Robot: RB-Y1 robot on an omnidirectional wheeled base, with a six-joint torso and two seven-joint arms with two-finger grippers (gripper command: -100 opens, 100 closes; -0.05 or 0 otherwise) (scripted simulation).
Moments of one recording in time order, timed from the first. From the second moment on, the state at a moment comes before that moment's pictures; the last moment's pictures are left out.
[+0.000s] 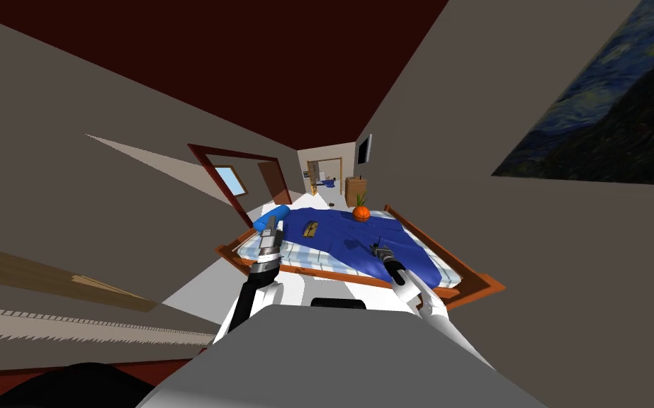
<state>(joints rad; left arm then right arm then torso) 0.53 0.04 -0.04 -2.34 0.03 -0.37 -0.16 0.11 -0.34 0.07 -1.39 0.58 0.11 0.64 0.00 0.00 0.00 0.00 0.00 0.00</state>
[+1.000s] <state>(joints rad) 0.53 0.04 -0.04 -2.34 0.03 -0.37 -0.16 -0.02 -0.39 0.10 -1.17 0.55 0.01 0.69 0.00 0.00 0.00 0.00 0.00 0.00</state>
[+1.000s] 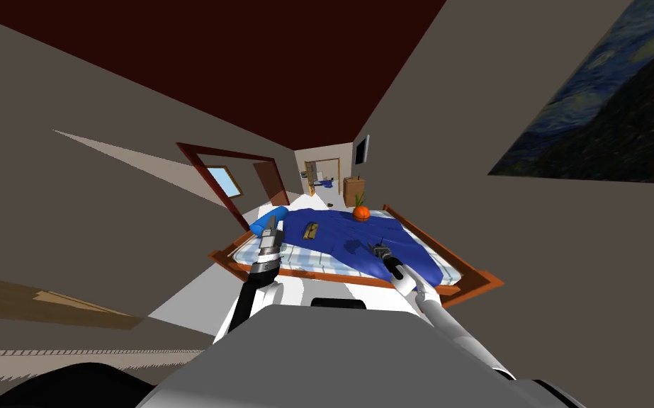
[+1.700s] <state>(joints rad) 0.53 0.04 -0.04 -2.34 0.03 -0.37 -0.16 -0.14 -0.44 0.15 -0.98 0.48 -0.12 0.72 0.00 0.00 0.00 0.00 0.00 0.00</state>
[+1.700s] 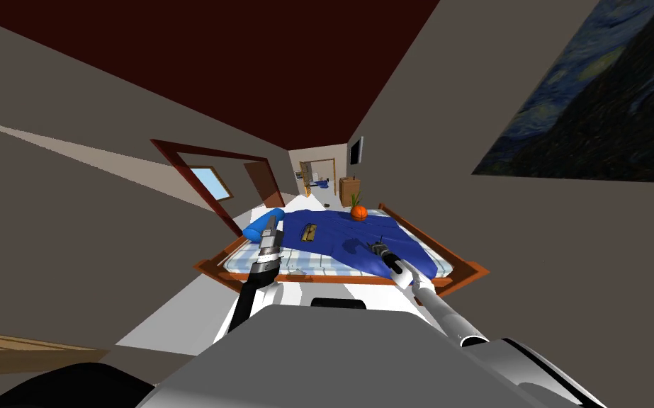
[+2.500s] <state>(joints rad) 0.53 0.04 -0.04 -2.34 0.03 -0.37 -0.16 -0.27 -0.47 0.20 -0.77 0.41 -0.26 0.75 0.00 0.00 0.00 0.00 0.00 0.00</state>
